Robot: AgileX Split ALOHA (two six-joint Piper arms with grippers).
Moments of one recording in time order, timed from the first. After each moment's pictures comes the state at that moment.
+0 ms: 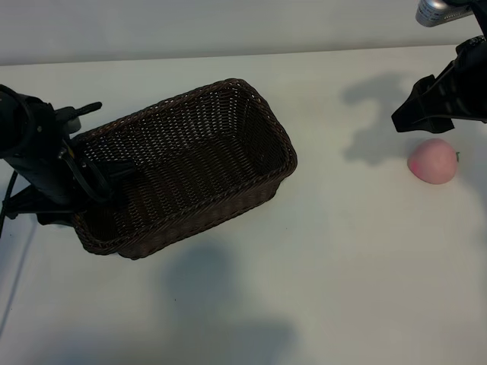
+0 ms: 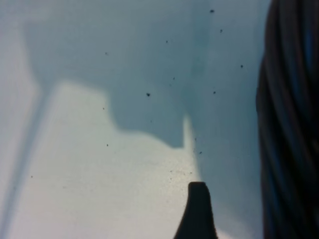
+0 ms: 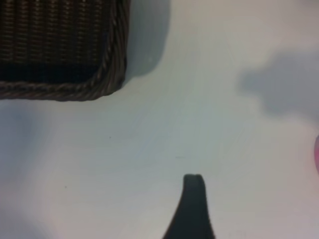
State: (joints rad) left arm -0.22 1.74 -0.89 0.04 0.58 -0.60; right arm 0.09 1.46 -1.12 0.44 0.88 -0.48
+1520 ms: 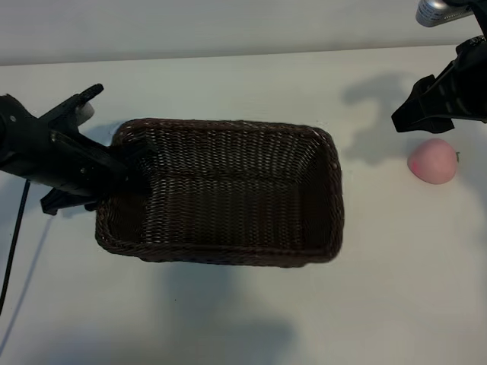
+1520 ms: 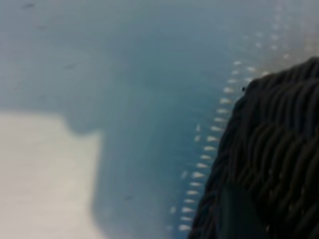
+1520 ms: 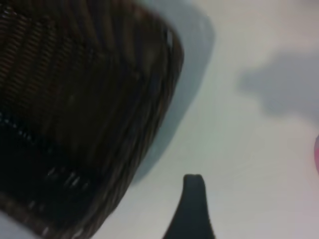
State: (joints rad) left arm -0.17 1.67 -0.82 -0.60 0.43 -0.05; right arm 0.09 1.46 -1.12 0.44 0.88 -0.48
